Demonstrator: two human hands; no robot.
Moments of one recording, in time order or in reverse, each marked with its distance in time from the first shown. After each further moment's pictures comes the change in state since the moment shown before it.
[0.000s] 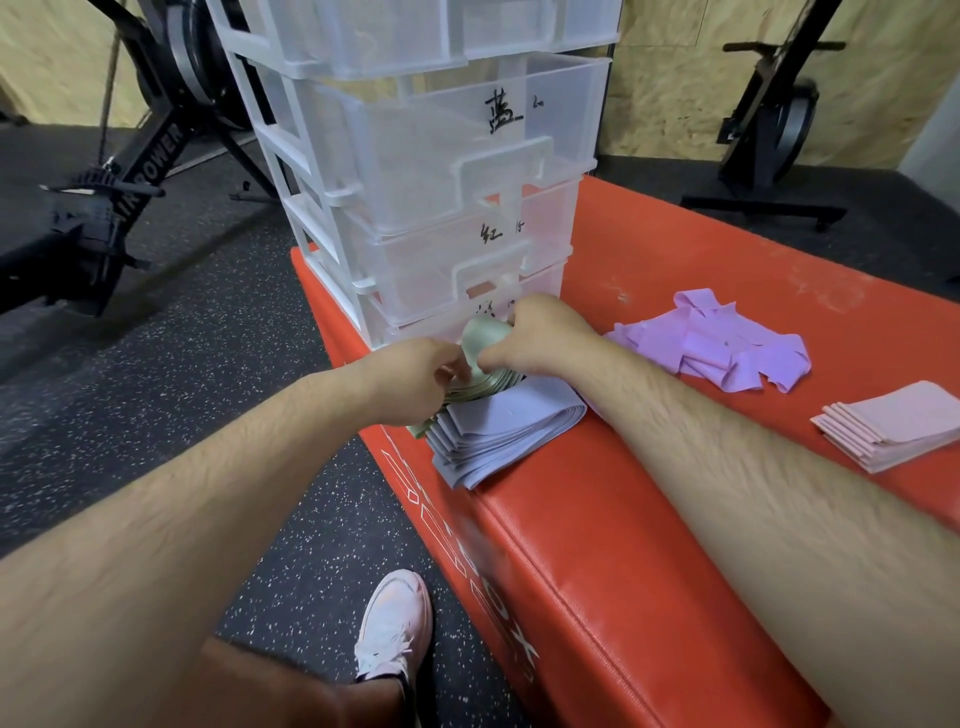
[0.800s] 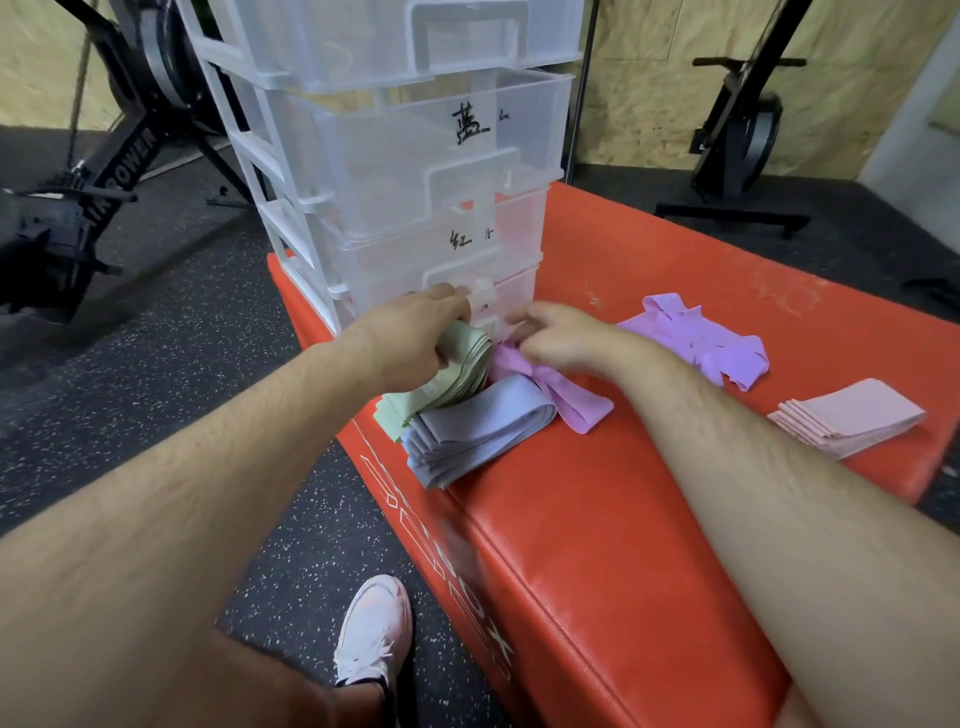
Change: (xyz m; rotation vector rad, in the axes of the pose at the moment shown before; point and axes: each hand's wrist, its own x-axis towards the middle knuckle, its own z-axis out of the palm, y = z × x) left_hand 0.027 0.017 -0.018 0.219 0.199 0.202; right_hand 0.003 0.055 -0.021 0.295 -0.129 -0.039
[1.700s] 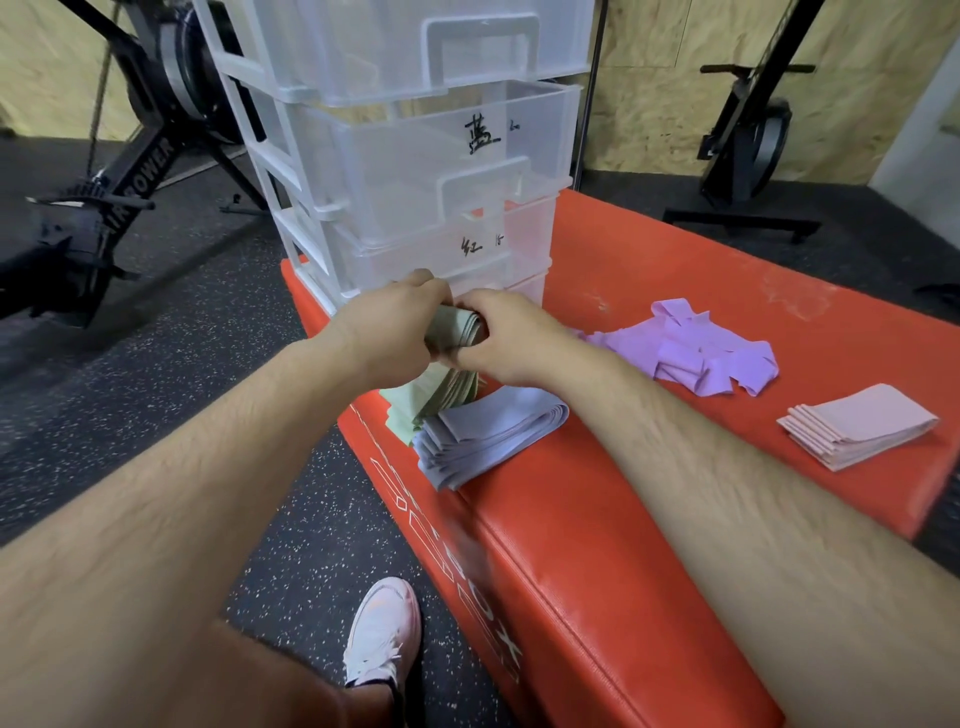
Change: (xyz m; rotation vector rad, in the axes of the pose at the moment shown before) left_hand -0.019 0.002 -0.028 0.069 0.074 -0.106; right_hand -0.024 -0.060 0.033 -0.131 0.143 -0.315
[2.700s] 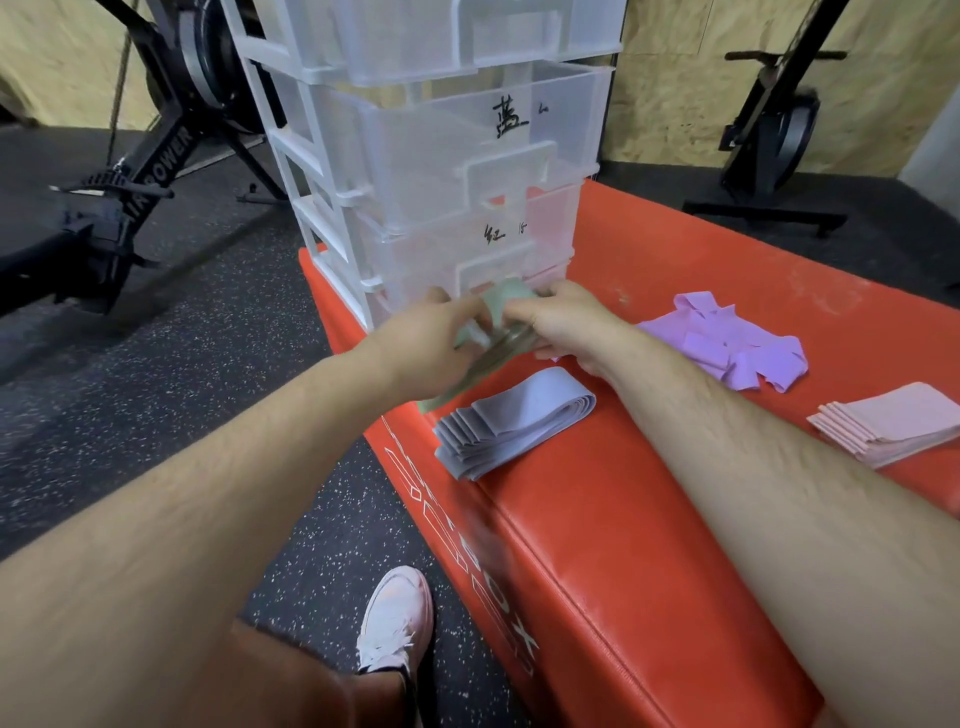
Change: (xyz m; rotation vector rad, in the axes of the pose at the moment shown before) left_hand -0.013 0.008 0.021 -0.271 -0.069 -0.096; right_hand 0.016 0.031 -0.002 0.470 0.084 0.409
